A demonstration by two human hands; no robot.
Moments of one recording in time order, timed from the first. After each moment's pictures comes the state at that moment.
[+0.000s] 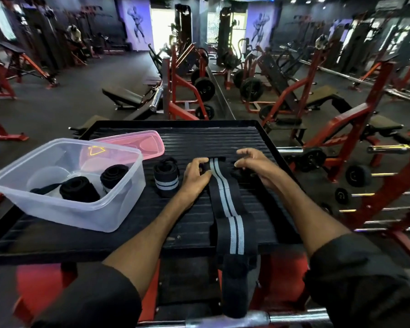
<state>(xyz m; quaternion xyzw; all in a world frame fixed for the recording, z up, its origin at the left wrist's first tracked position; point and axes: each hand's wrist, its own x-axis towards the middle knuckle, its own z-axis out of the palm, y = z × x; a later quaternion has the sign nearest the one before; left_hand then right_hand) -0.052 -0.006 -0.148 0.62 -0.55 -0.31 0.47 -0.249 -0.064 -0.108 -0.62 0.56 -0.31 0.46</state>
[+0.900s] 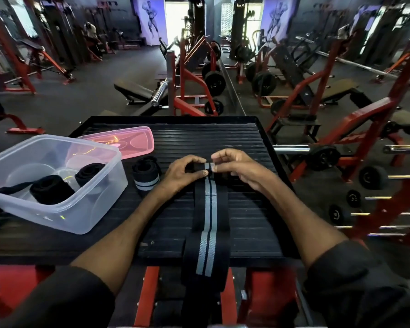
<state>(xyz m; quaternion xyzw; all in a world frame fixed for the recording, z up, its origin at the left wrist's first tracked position) -0.039 -0.024 -0.148 0.57 -0.68 -0.24 0.40 -0.253 -0.071 -0.115 -0.70 0.40 -0.27 0.53</state>
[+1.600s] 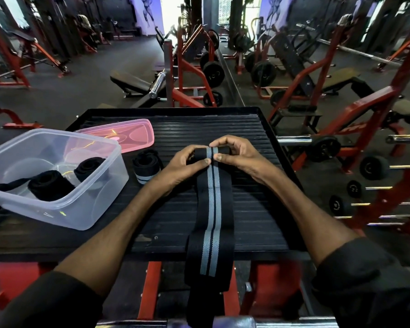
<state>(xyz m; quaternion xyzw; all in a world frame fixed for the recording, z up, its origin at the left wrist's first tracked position) -0.045 -0.002 -0.123 0.50 -0.63 -0.40 0.44 -0.253 -0.064 -0.112 -0.77 0.26 -0.37 0.46</state>
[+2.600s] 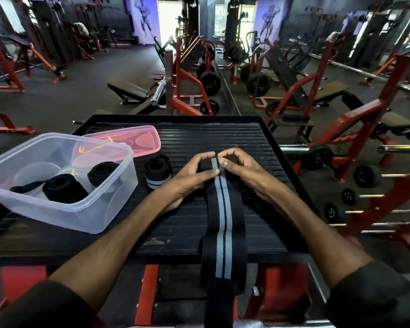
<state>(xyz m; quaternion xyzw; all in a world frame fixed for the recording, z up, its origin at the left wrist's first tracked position) -0.041 0.020 -0.122 0.44 -0.57 -0.53 0.45 -0.239 -0.023 -0.109 -0.71 0.35 -0.34 0.50</state>
